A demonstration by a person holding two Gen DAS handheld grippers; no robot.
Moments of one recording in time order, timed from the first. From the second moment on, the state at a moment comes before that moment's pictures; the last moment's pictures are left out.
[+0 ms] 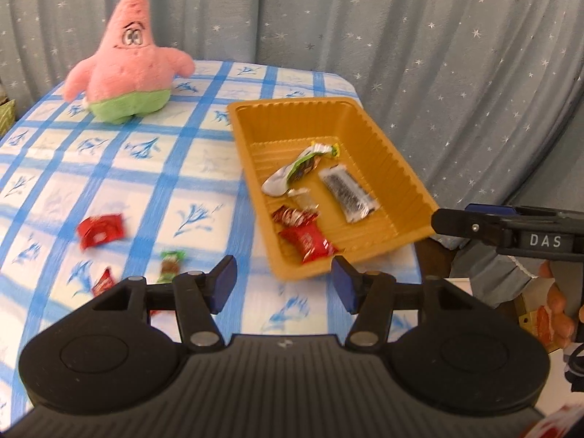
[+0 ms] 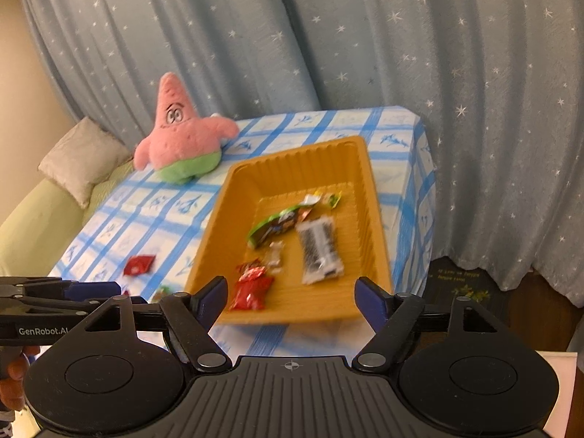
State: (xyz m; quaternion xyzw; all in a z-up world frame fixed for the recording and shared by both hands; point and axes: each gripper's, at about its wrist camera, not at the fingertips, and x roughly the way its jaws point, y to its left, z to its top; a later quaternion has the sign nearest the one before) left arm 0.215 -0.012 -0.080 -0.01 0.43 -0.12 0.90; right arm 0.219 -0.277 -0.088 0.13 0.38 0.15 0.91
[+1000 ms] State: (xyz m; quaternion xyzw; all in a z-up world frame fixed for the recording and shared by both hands) left arm 0.126 0.085 -0.093 -0.04 0.45 -0.03 0.89; right arm 0.157 -0.168 -0.108 0.08 0.43 0.25 0.86
